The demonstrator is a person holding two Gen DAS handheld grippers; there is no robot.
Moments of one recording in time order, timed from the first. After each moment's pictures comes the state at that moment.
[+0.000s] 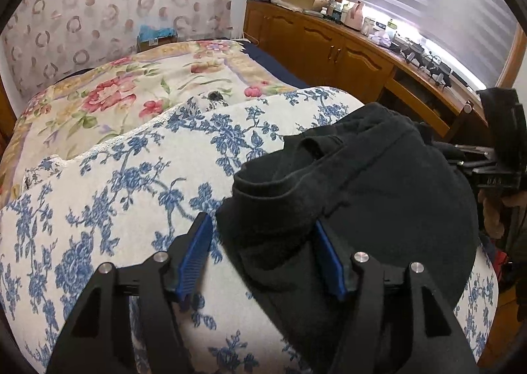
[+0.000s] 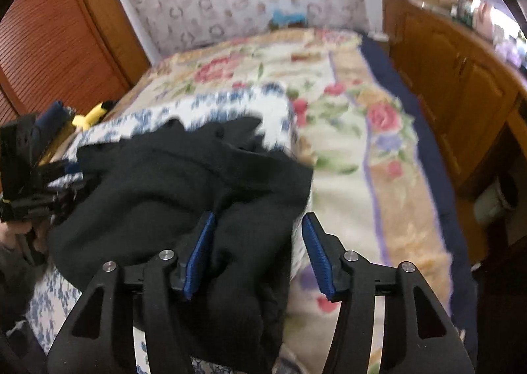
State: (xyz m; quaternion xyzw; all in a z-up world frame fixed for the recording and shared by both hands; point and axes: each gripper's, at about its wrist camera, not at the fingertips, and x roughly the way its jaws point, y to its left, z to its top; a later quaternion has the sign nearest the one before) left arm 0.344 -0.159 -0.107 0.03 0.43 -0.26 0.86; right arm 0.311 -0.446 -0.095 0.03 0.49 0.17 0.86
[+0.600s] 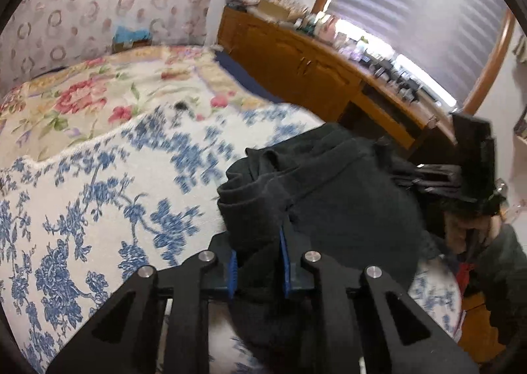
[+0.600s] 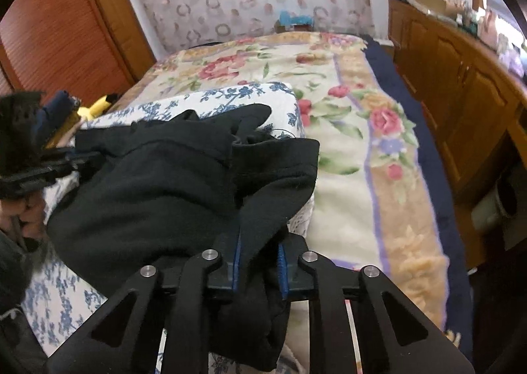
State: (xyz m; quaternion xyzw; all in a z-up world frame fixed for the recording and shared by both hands) left arm 0.328 -0.162 -0.075 -0.03 0.41 -0.33 0.85; right arm 0.290 -0.437 -0.079 -0.01 0.45 0.16 0.88
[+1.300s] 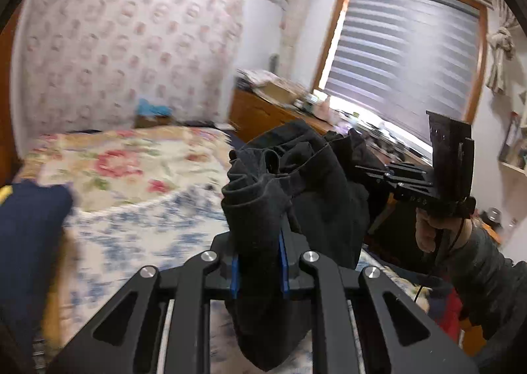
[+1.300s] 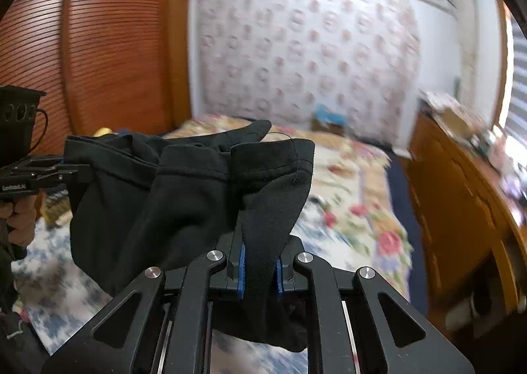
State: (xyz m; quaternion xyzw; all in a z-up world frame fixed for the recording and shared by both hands) left arm 0.236 -0.023 0.049 -0.07 0.26 -0.29 0.92; right arm 0.262 -0.310 0.063 -0.10 0.27 0.25 0.92
